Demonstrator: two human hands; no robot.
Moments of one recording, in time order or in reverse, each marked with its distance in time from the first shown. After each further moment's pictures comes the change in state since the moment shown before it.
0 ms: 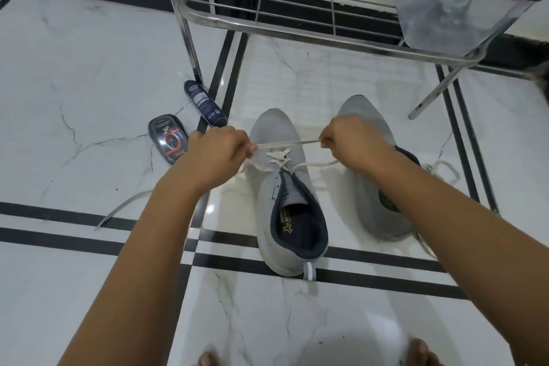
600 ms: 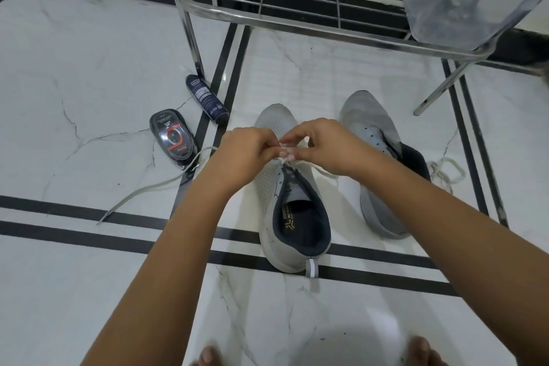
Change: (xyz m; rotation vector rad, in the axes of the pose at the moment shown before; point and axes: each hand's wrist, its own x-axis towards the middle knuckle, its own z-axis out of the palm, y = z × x) left_hand 0.006 0.024 0.016 -0.303 0.056 0.023; right_hand -0.015 -0.036 -0.009 0.575 -0.093 -0.165
